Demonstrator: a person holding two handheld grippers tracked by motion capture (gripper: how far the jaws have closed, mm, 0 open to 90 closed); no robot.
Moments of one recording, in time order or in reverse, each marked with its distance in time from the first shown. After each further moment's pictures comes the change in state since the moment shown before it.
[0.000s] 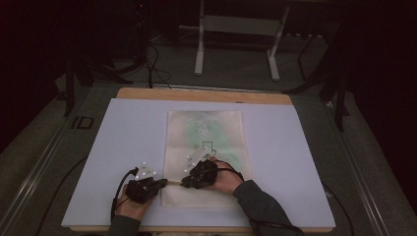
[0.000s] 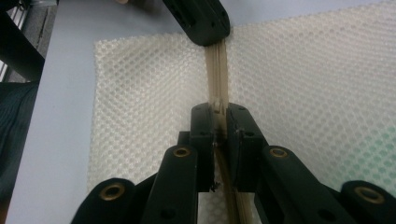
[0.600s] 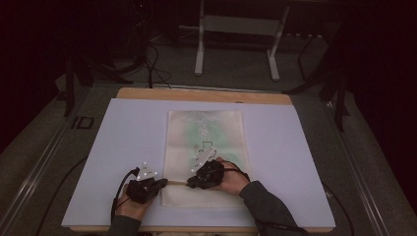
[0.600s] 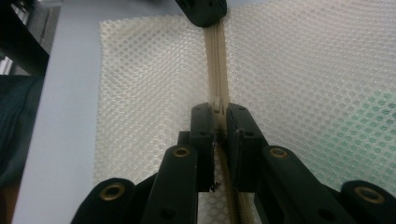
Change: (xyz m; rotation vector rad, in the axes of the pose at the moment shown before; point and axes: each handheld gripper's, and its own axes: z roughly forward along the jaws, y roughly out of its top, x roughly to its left) left arm -0.002 0.002 0.000 0.010 0.020 0.023; right arm -0.001 -0.013 -0.012 -0.003 0.006 0.019
